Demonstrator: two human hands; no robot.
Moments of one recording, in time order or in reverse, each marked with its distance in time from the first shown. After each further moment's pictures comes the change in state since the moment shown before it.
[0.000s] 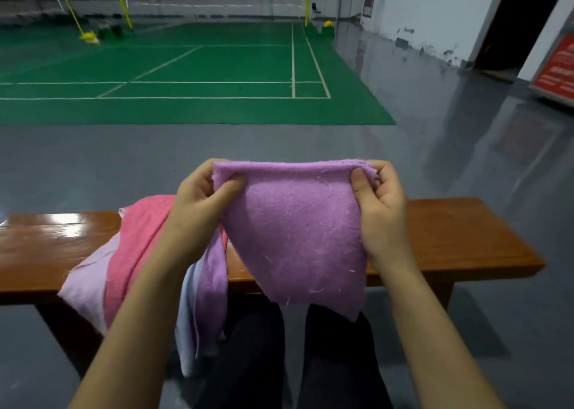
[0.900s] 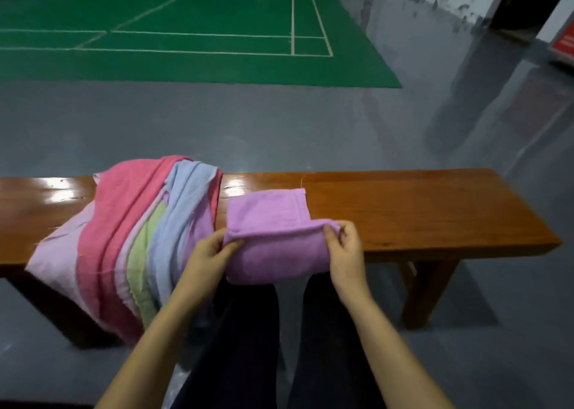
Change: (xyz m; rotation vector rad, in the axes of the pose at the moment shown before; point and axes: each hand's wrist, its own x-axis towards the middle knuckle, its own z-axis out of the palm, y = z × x) left_hand -0.051 -0.158 -0.004 0.301 -0.061 -0.246; right_hand -0.043 0.162 0.013 -0.056 0.046 0.383
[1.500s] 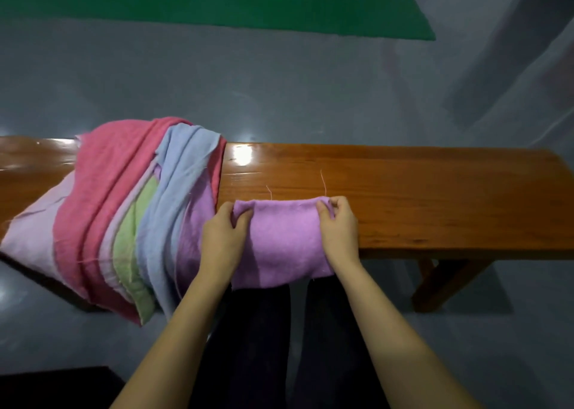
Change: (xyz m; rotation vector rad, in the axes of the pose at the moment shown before) left_hand 0.050 -0.048 0.031 0.274 0.255 -0.292; right_hand 0.066 0.049 0.046 -0.440 -0.001 0.109
